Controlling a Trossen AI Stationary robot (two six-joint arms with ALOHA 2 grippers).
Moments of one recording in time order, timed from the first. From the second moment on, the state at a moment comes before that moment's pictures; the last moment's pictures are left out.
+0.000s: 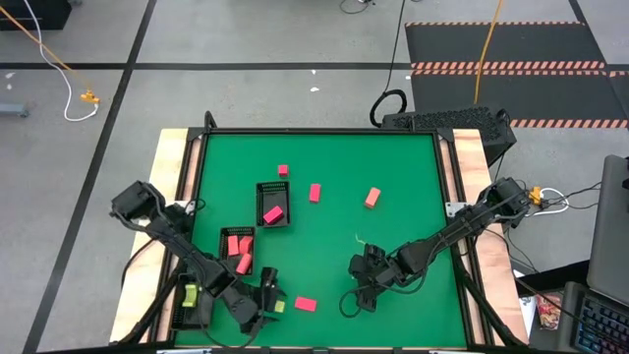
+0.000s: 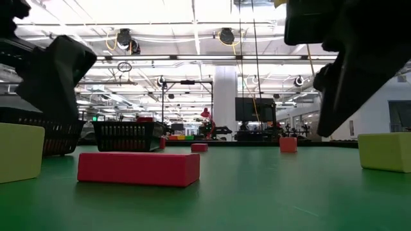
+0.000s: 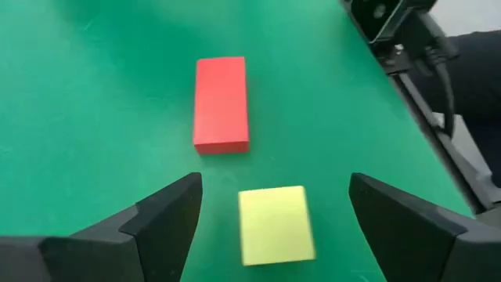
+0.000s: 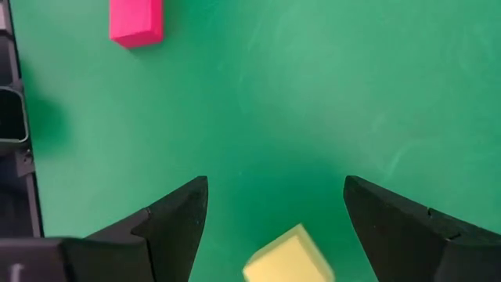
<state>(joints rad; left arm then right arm) -0.75 1.75 0.83 0.14 -0.29 -0.35 0.54 1.68 0.97 -0.34 0.13 0.87</state>
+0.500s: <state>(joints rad) -0.75 1.77 0.83 0.10 -0.30 -0.39 0.56 1.68 0.97 -0.34 0.13 0.87</state>
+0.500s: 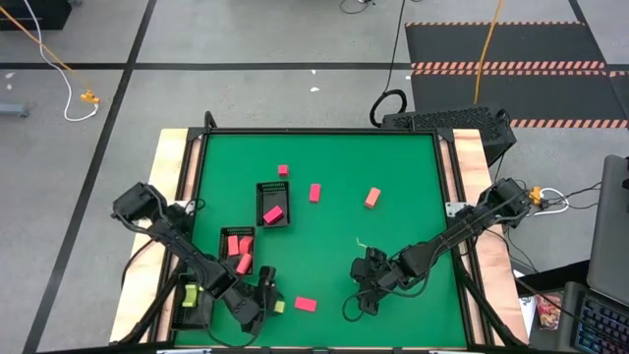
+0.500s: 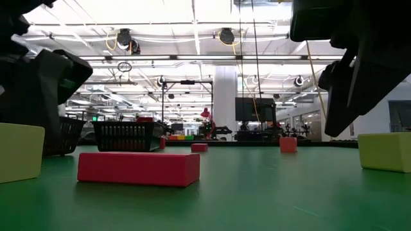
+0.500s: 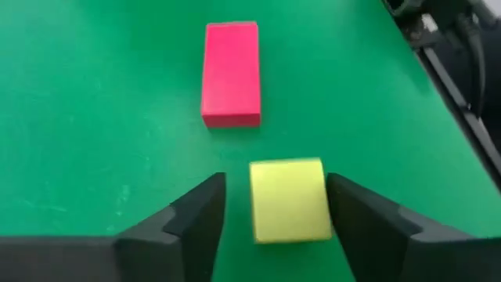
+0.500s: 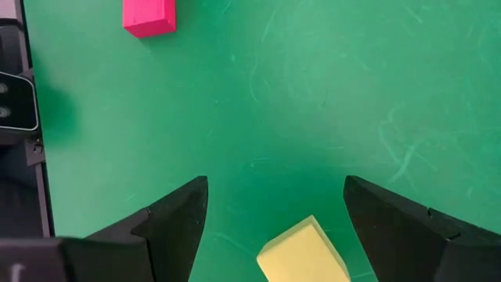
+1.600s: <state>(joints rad) -1.01 1.40 1.05 -0.79 -0.27 -0.72 0.49 1.68 0.97 -0.12 0.32 0.78</state>
